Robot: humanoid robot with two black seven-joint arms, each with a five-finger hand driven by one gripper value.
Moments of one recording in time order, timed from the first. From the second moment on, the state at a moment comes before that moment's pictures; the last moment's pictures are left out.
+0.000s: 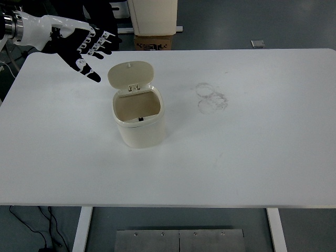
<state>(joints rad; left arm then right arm) -1.72 0.76 0.30 -1.12 0.28 -0.61 0.06 0.04 0.00 0.28 0.10 -0.32 0.06 0.08</state>
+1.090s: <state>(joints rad) -1.72 0.65 0.30 -1.12 0.35 -0.61 0.06 0.04 0.00 0.28 0.10 -0.32 0.06 0.08</state>
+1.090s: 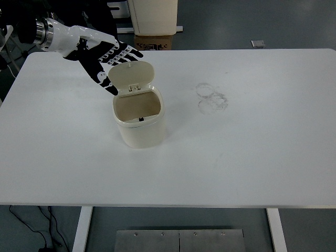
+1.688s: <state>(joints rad) -1.73 0.61 0.30 -1.17 0.36 -0.61 0.12 0.04 0.00 0.28 0.09 -0.32 0.06 0.08</state>
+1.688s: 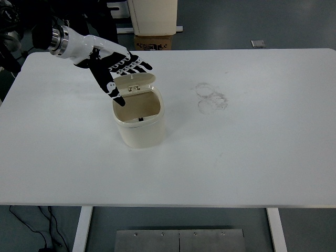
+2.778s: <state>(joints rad) -1.74 0.60 0.38 -1.30 0.42 -0.61 0.12 0.04 0.00 0.28 0.10 -0.32 0.06 0.08</state>
